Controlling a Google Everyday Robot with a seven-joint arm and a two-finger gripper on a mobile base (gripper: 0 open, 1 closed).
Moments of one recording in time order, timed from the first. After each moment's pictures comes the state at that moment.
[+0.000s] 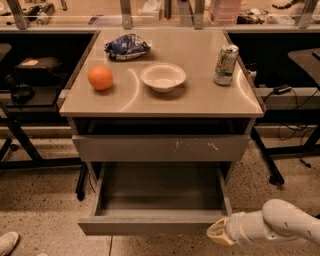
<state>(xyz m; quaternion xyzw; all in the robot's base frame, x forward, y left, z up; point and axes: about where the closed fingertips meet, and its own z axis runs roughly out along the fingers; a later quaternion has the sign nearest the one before) 0.397 -0.191 0.420 -0.50 0.79 0.25 0.25</state>
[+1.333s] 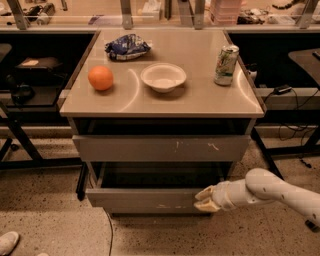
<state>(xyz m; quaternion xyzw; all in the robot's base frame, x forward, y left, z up) 0.509 -0.166 0.429 -0.54 0.75 0.23 0.30</state>
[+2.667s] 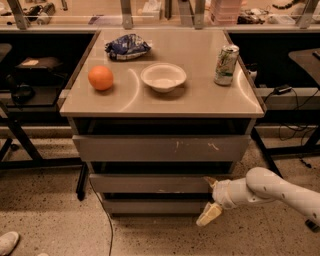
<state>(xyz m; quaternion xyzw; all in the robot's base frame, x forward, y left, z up) 0.519 -0.167 0.434 -0.54 0.75 0.23 0.30</state>
